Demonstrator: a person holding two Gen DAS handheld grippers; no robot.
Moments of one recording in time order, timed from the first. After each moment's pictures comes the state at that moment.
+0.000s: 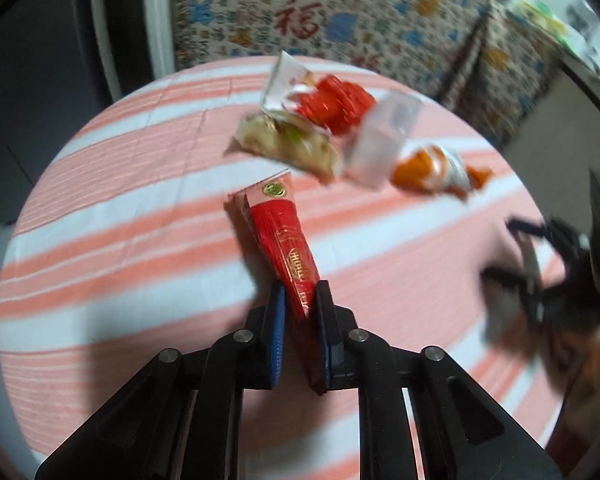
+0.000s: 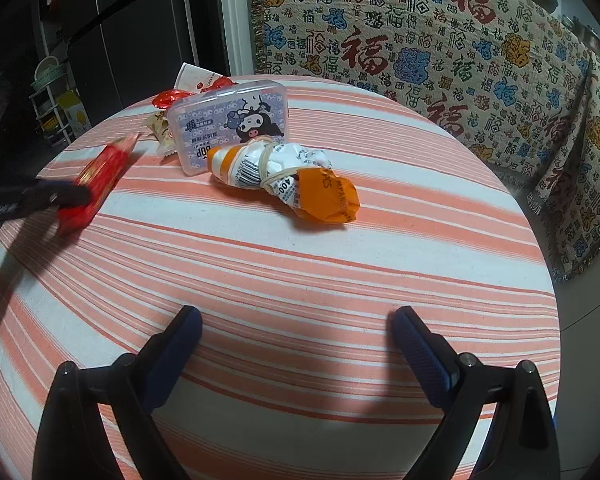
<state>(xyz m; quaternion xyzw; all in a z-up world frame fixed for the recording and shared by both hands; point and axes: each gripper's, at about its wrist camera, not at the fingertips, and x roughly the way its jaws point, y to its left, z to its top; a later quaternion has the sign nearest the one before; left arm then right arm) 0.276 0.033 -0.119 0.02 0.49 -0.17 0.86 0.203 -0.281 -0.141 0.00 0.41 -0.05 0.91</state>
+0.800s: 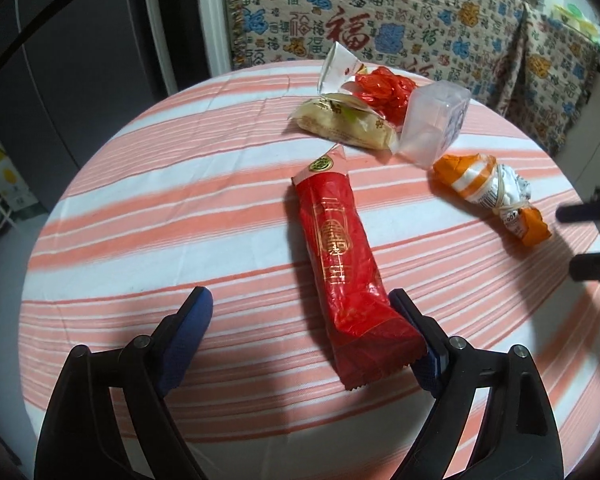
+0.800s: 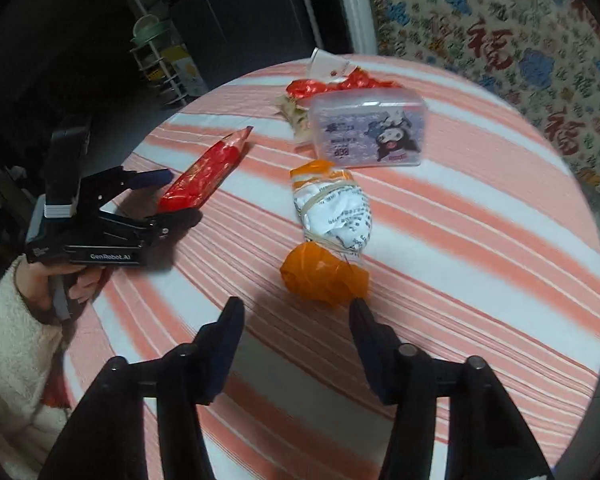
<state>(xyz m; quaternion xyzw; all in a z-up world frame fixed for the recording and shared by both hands) 0.247 0.040 -0.143 0.03 0.45 -0.07 0.89 0.225 -0.255 -0.102 -0.01 0.48 0.16 0.87</state>
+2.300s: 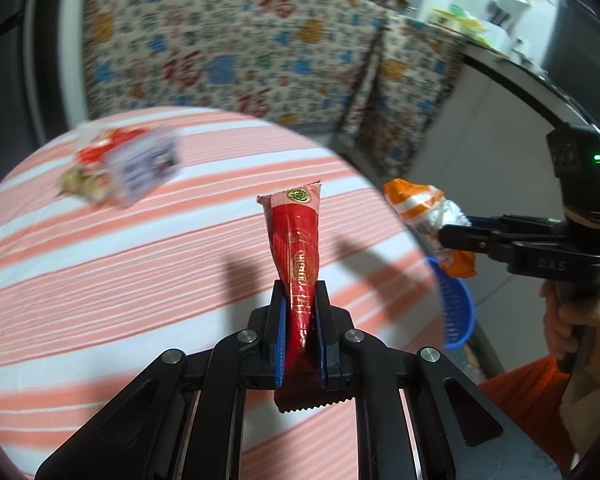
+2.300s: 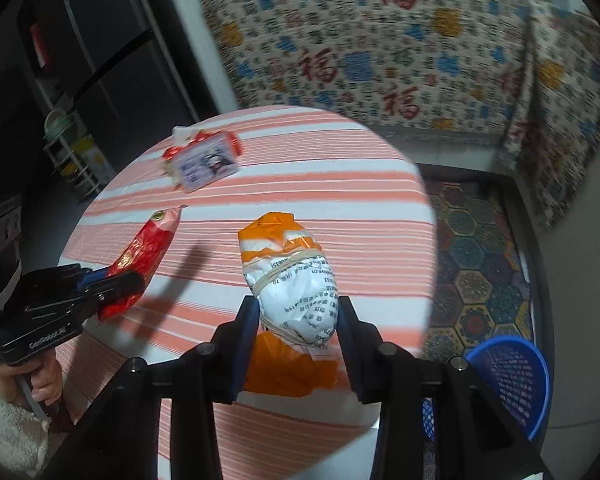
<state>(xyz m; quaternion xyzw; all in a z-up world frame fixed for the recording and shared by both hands) 0.163 -0.151 -0.072 0.00 0.41 -0.29 0.87 0.080 -0.386 -0.063 0.10 0.40 -0.03 0.91</state>
